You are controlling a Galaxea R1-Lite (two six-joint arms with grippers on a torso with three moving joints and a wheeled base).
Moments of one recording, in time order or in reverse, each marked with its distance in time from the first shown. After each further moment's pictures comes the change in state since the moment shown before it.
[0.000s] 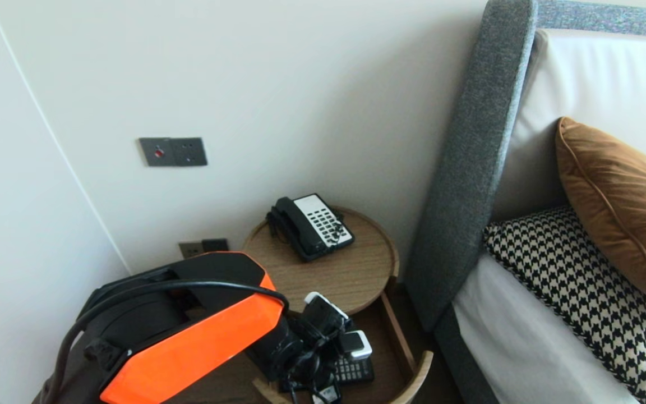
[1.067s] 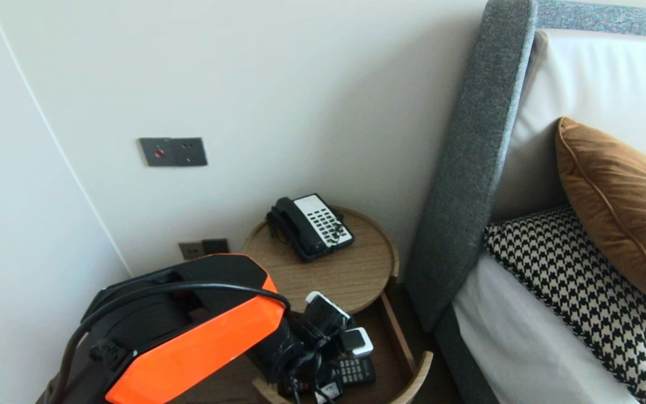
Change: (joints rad) left arm -0.001 0.014 -0.002 -0.051 0.039 -0.002; right arm 0.000 0.000 0.000 0.000 0.000 0.000
